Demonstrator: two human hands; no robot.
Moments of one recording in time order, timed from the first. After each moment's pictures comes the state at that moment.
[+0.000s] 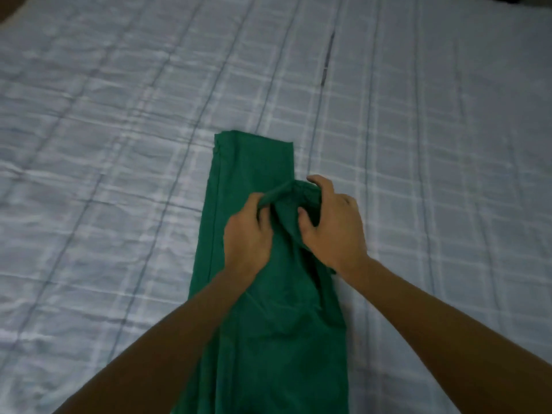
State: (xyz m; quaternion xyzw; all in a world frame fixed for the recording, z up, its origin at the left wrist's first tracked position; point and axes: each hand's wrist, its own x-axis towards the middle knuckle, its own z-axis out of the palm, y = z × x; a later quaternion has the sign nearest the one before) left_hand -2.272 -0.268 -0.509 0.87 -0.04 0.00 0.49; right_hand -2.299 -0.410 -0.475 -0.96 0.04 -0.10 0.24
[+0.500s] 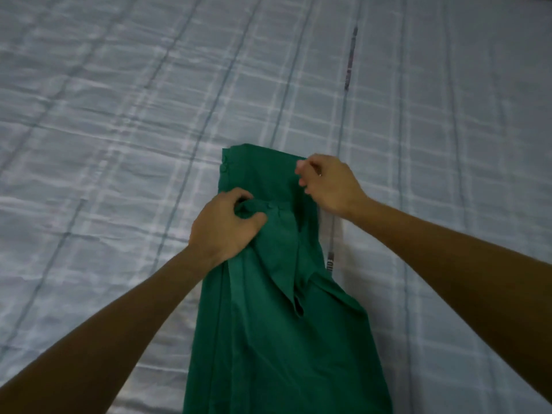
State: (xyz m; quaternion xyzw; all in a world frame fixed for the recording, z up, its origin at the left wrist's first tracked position) left_hand -2.157 -0.217 -0.537 0.89 -0.04 -0.17 0.41; right_hand -2.140 -0.414 -0.511 -0.92 0.13 0.07 0.37
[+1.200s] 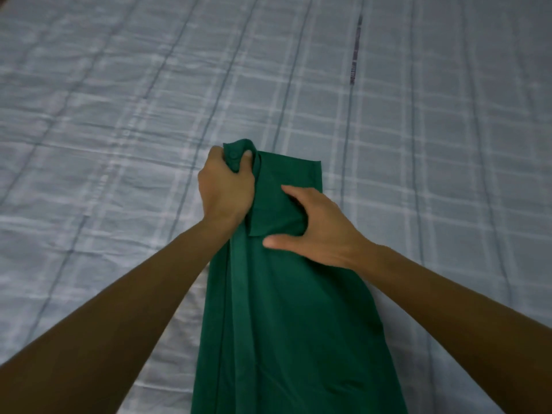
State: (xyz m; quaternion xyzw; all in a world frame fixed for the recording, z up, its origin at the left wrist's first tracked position) left_hand -2.103 -0.252 -0.524 0.85 0.08 0.02 0.53; right_hand -2.182 -0.401 -0.529 -0.92 0.00 0.15 0.37
